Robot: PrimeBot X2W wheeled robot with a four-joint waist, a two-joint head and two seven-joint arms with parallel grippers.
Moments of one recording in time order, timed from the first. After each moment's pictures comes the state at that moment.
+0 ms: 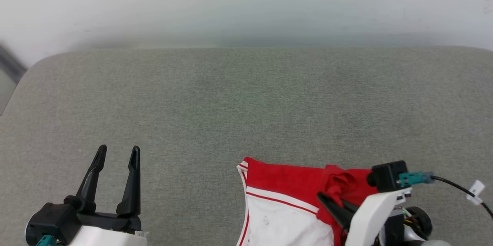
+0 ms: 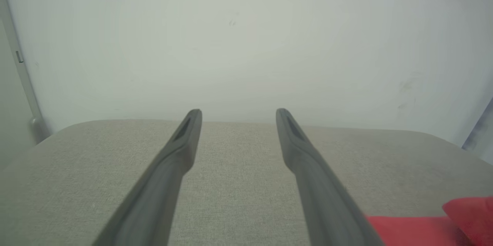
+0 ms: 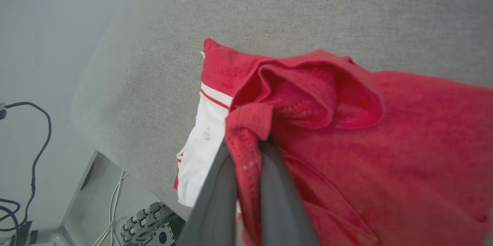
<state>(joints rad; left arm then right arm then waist) 0.10 0.19 0.00 -0.14 -0.33 -0.13 -0.26 0.03 -0.06 0.17 -0.14 0.51 0.13 0.67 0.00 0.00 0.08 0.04</state>
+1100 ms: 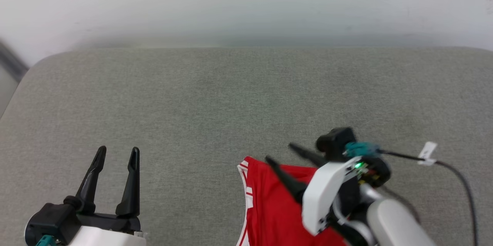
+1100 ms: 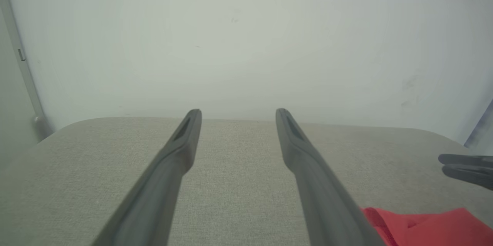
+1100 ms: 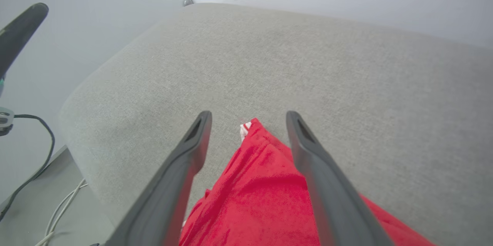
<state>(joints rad) 0.10 0.20 0.00 -0.13 -0.33 -0.13 -0.26 -0.24 -0.06 0.42 0.03 0.40 0.13 0.43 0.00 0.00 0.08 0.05</state>
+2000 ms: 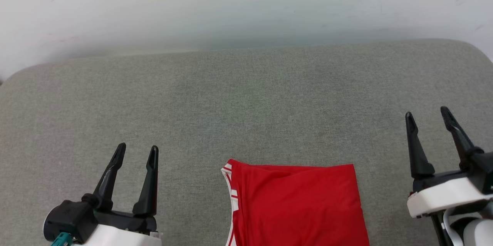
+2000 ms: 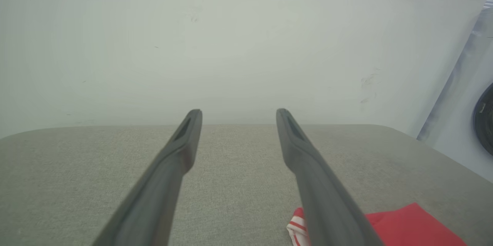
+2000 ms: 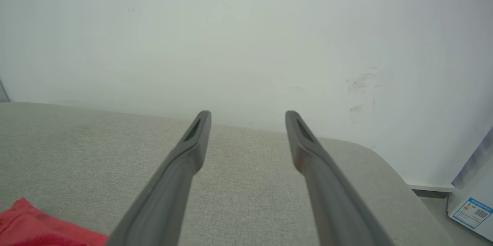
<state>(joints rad) 0.08 0.19 -0.06 -0.14 -0.33 -0.13 -0.26 -0.07 -0.14 -0.06 -0.08 0.06 0.13 -0.09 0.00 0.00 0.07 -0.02</state>
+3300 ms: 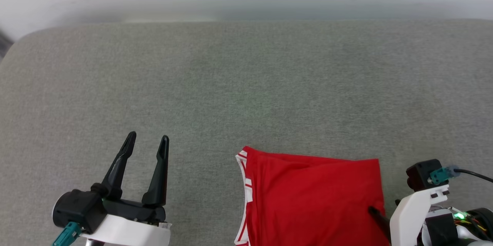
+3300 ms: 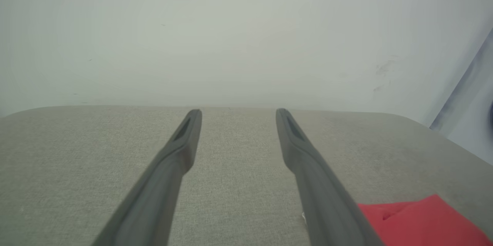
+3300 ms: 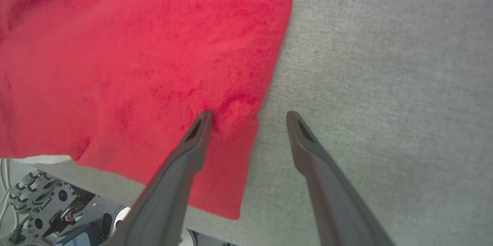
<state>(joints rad) 0.04 0.18 -0.10 -0.14 -0.33 -0.13 -0.26 0.05 -0.17 0.04 -0.23 0.27 0.13 0.91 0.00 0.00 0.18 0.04</state>
